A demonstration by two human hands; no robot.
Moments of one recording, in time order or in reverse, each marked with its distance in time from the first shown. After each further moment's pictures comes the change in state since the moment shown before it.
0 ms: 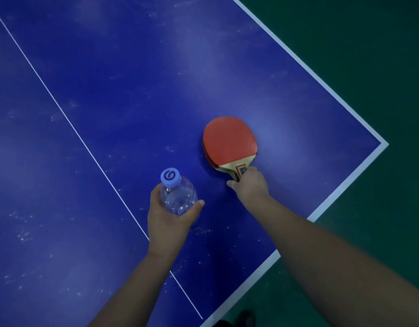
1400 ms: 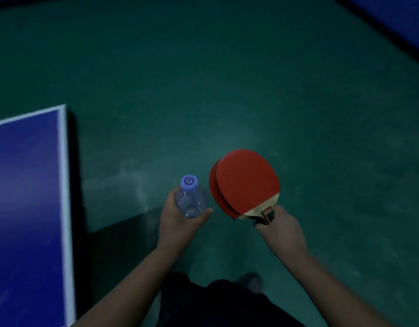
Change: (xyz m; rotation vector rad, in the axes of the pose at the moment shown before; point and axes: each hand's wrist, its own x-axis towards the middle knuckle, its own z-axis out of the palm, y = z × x) left_hand -0.458 -0.084 0.162 0.378 -1.277 0.446; right_hand -0.497 0.552 0.078 0.749 0.528 0.809
